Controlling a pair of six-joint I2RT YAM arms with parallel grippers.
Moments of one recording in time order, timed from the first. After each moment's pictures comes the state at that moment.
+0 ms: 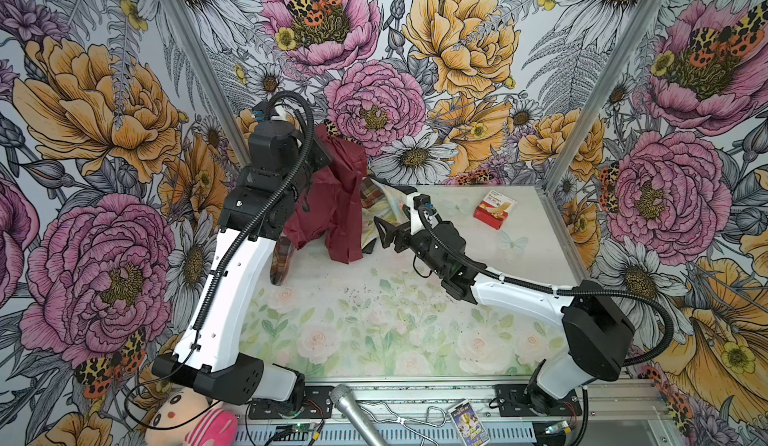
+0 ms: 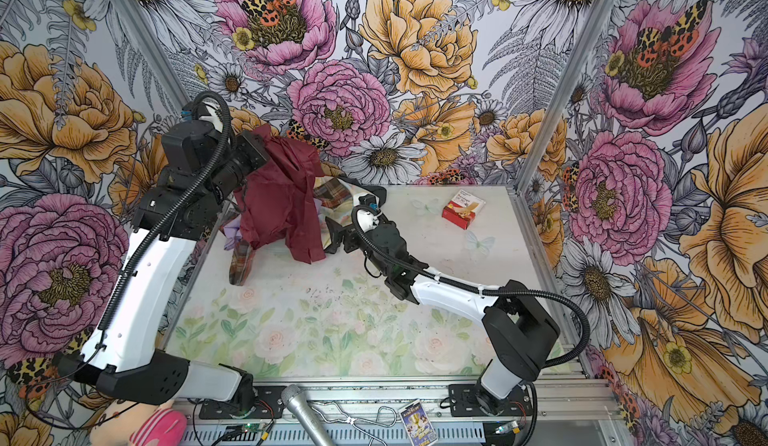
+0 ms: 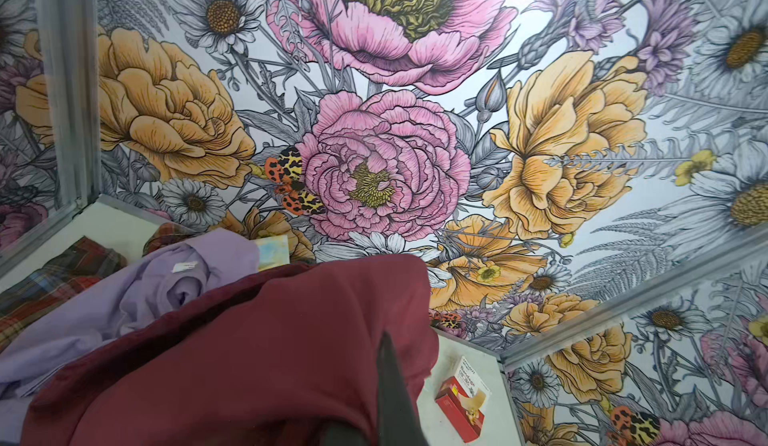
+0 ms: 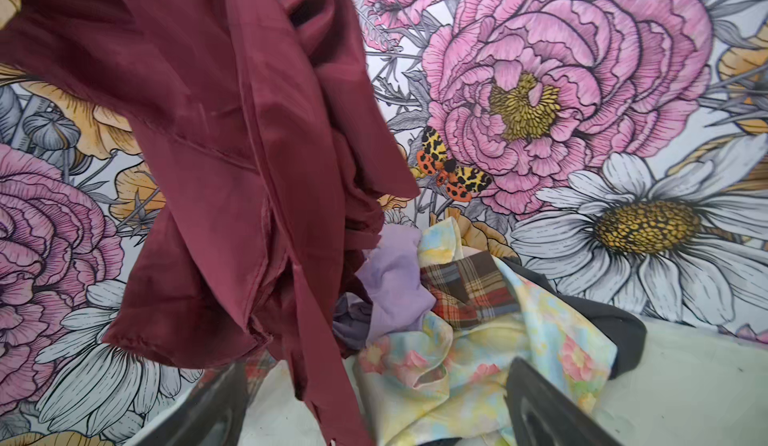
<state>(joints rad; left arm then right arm) -0.33 1.42 1.94 -0.69 -0.23 -0.61 0.83 1.62 1.06 0.60 0.12 0.24</state>
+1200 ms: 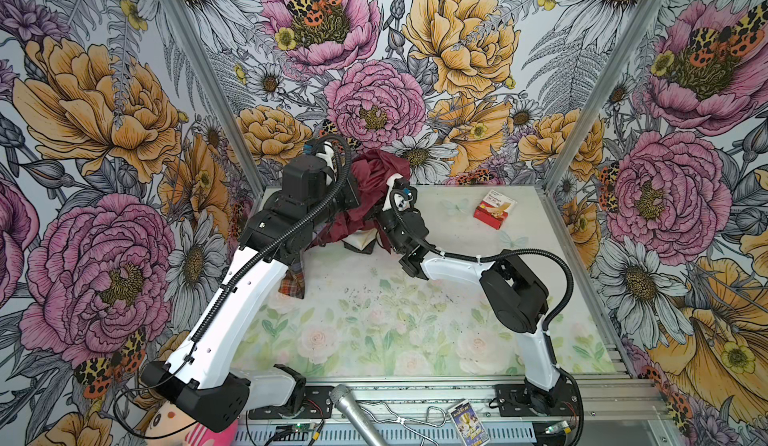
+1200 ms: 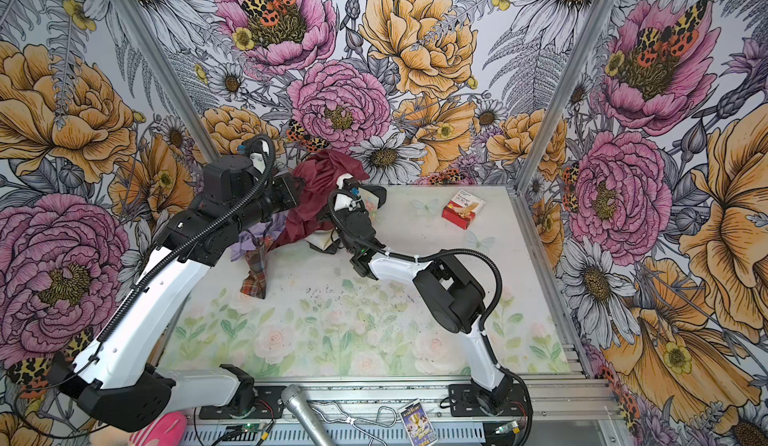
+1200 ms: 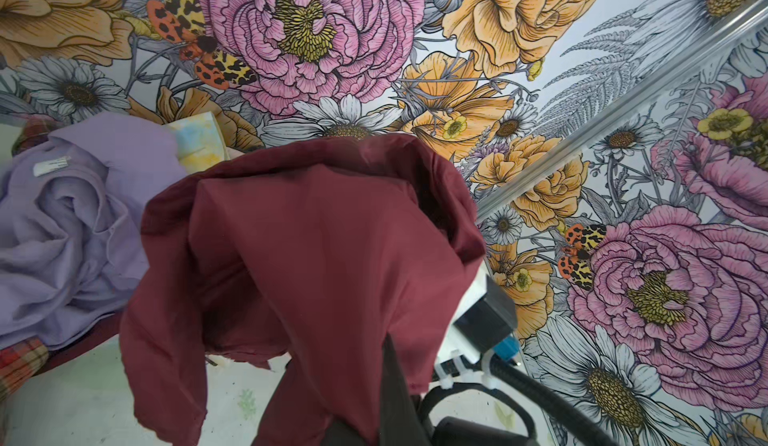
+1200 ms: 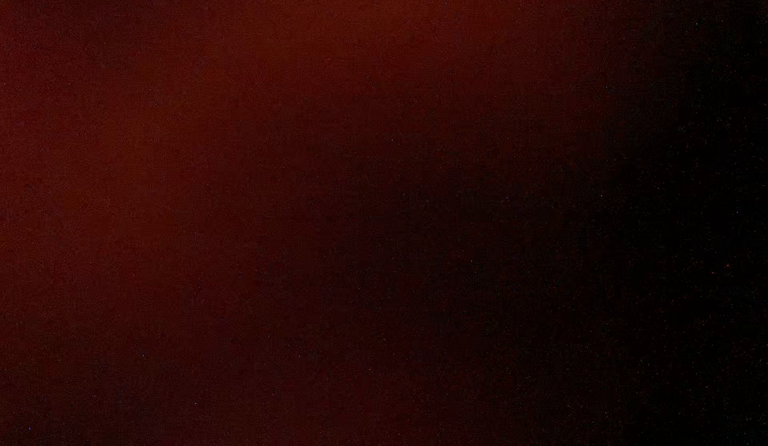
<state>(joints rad) -0.43 1.29 1.62 -0.69 -0.04 -0.57 0.79 2.10 1.48 0.98 0.24 0.31</state>
